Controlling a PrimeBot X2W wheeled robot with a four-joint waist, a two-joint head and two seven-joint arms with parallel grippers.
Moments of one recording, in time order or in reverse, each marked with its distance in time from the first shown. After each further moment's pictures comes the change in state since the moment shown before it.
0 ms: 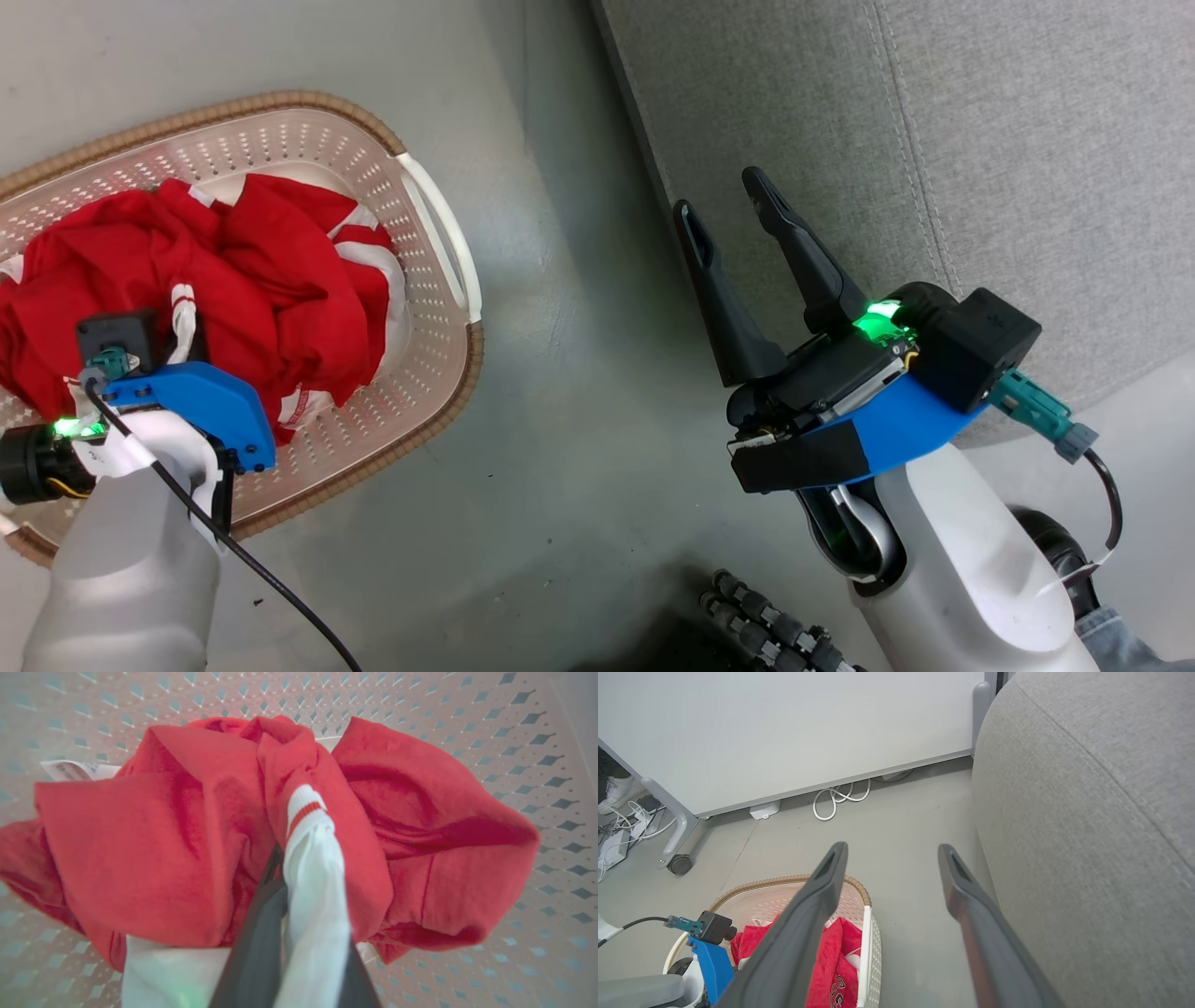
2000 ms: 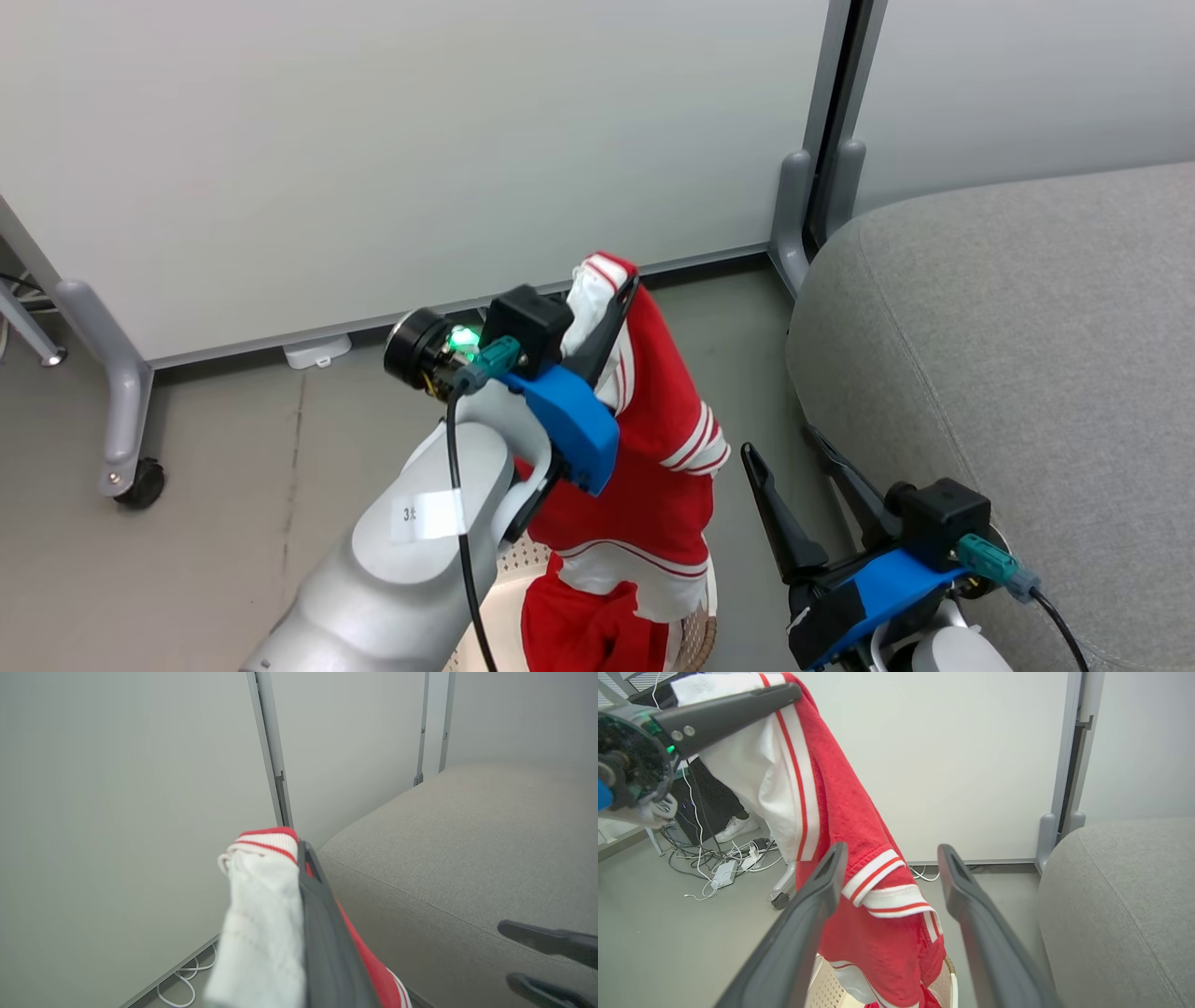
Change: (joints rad) left arm 0.014 -0.204 -0.537 -0.384 -0.128 -0.119 -0.003; right arm 0.341 0.002 -0.136 0.138 -0.171 0.000 0.103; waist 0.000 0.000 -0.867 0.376
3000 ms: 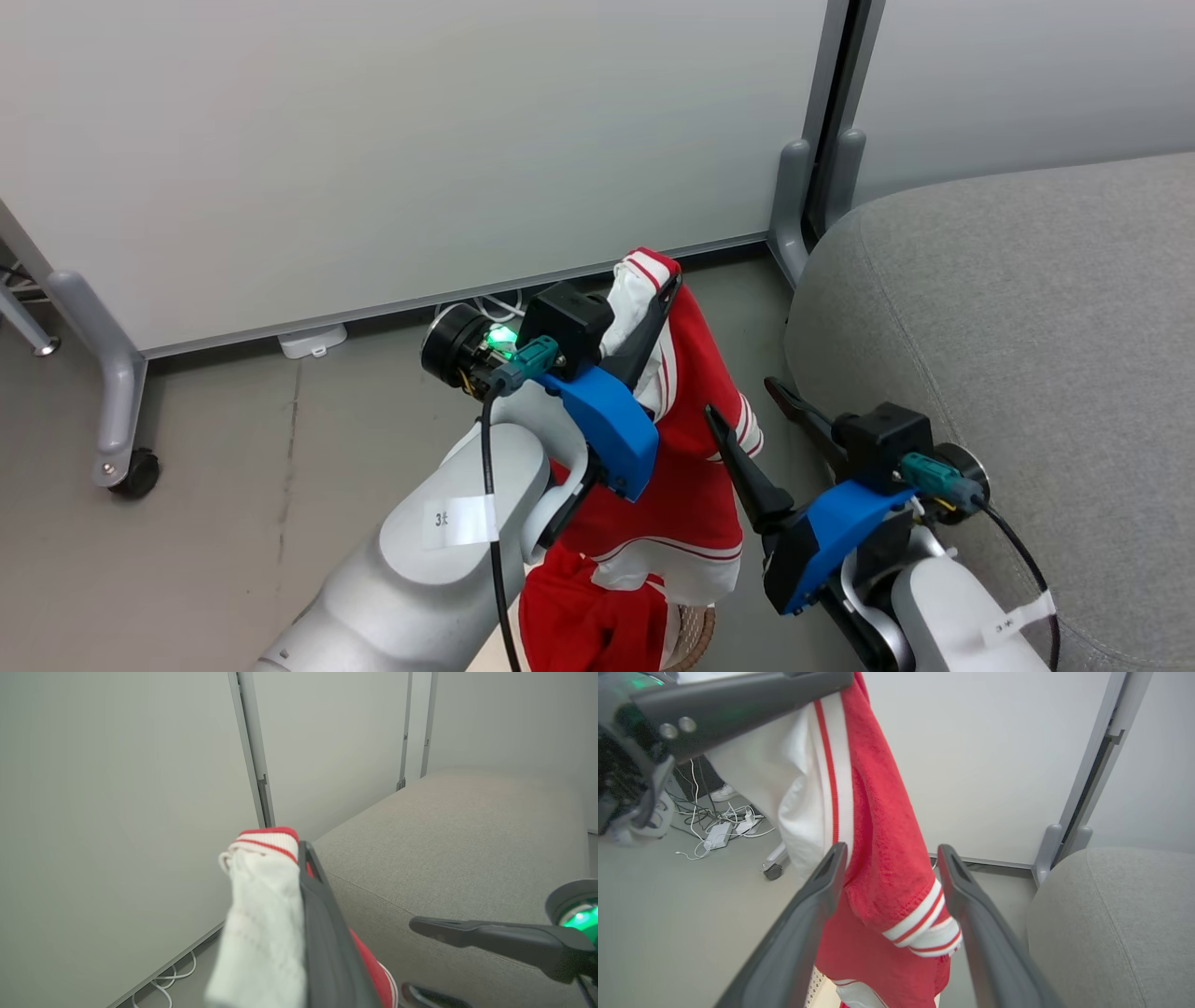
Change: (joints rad) left arm -0.037 0.000 -0.123 -0.050 -0.119 0.057 0.003; right arm -0.115 0.000 0.035 -0.010 -0.071 0.000 0.171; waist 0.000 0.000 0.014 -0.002
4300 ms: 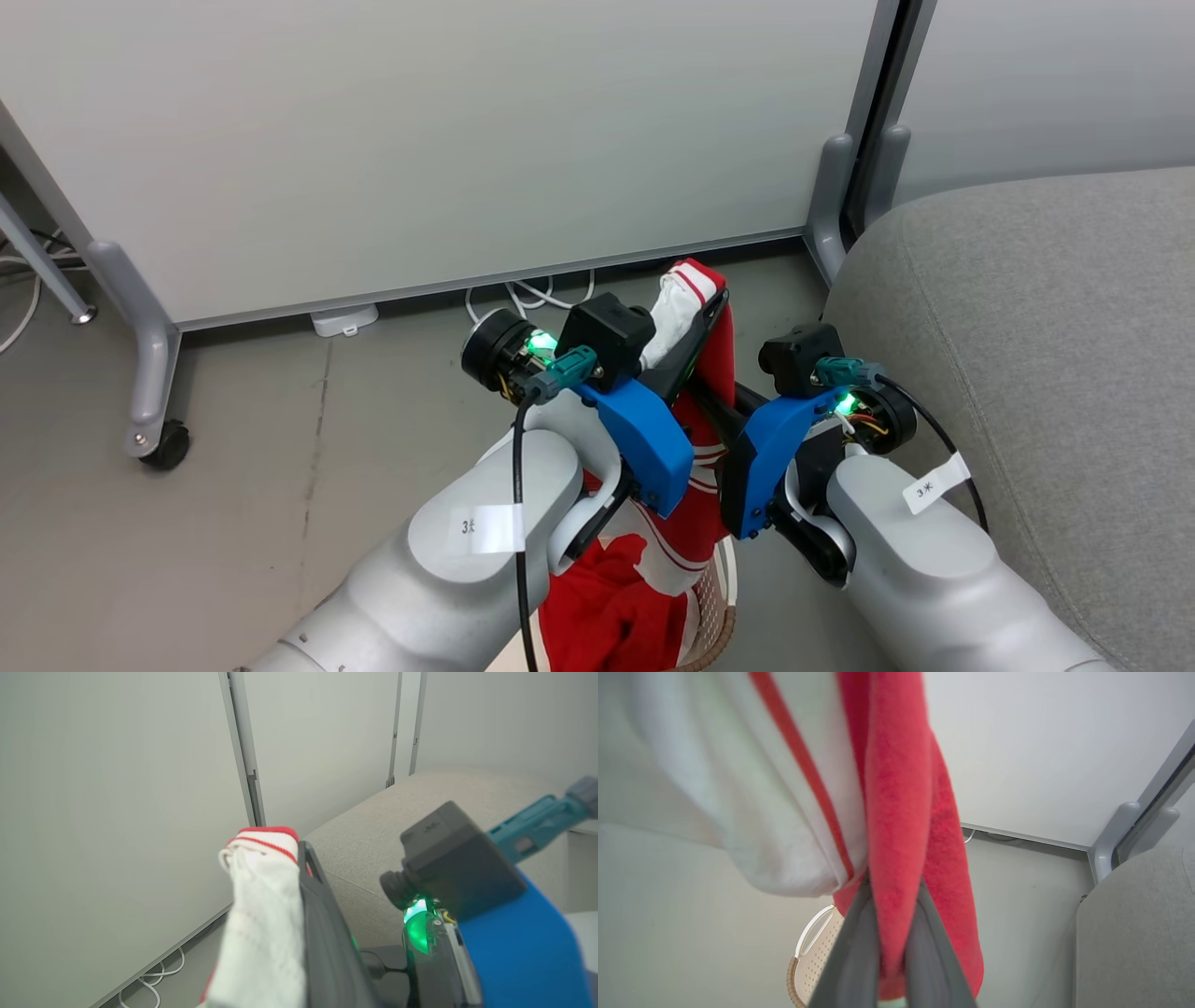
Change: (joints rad) left arm -0.050 0.000 -0.159 -0.007 -0.132 0.018 -0.034; right arm -0.444 -0.032 0.387 0.629 0.361 0.000 -0.115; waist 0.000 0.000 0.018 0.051
